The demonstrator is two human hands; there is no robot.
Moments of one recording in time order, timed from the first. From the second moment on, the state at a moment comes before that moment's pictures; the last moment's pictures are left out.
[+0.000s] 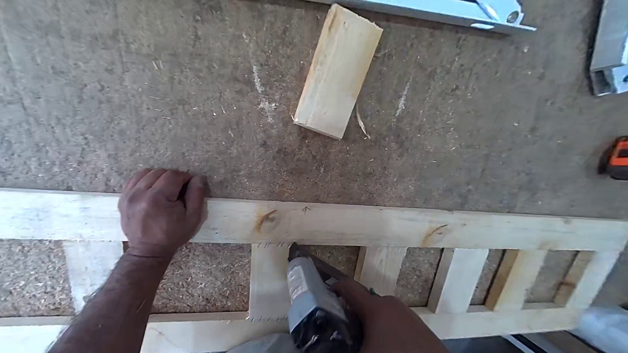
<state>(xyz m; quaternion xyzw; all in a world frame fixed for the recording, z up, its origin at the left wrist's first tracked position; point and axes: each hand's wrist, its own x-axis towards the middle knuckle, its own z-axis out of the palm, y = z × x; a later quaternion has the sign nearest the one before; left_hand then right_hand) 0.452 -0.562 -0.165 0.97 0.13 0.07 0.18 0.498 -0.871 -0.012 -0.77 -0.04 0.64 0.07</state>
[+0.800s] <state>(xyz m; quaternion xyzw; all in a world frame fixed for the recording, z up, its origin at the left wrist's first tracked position) 0.385 -0.312 -0.156 0.97 0.18 0.05 0.17 0.428 -0.553 -0.002 -0.78 -0.14 0.61 0.07</state>
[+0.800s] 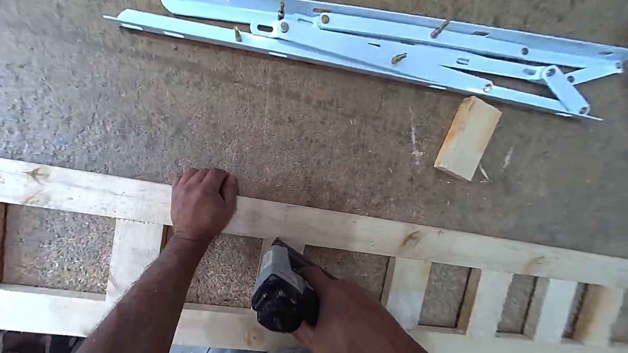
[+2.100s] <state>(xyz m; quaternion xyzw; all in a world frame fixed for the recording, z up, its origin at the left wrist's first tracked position) 0.383 -0.312 -0.160 0.96 0.19 0.08 0.17 0.440 -0.587 -0.004 -0.74 -0.07 0.66 0.05</state>
